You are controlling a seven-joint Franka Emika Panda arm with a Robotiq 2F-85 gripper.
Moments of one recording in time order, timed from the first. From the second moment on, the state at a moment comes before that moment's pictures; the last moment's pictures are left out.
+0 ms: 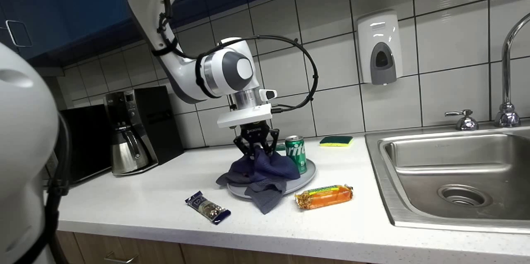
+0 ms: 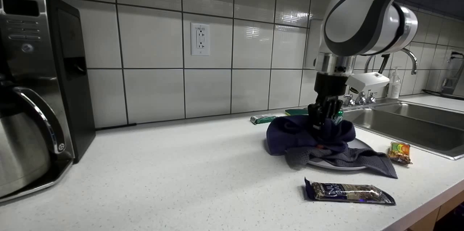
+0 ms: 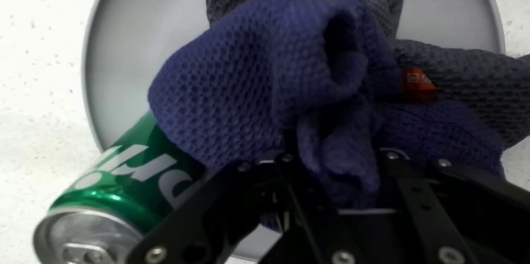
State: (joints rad) arm 0.01 0.17 -0.05 -2.38 -0.04 2.64 -0.24
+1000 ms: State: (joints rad) arm 0.01 0.07 -0.03 -2.36 -0.03 2.55 -0.29
